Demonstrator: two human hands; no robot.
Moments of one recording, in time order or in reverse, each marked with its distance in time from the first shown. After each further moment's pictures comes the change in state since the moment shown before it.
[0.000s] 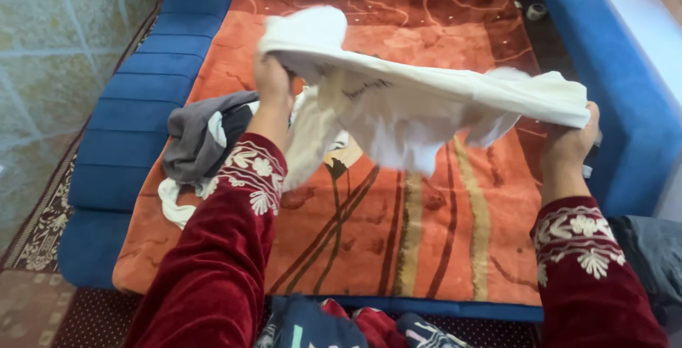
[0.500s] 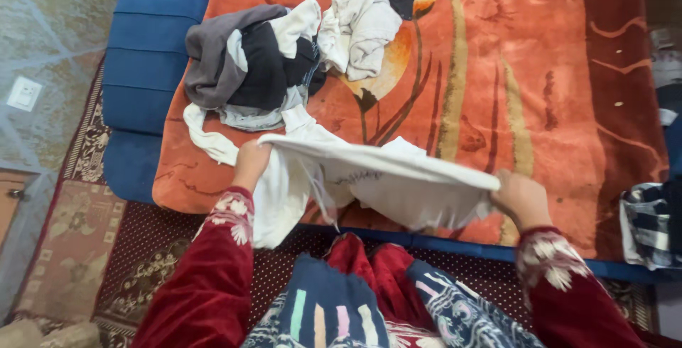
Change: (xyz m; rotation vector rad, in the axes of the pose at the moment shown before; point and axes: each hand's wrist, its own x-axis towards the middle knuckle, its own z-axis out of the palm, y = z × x) left_hand -0.257 0.034 -0.271 1.652 0.051 -0.412; right_hand -0.248 0.080 -0.067 -1.942 -0.696 0.772
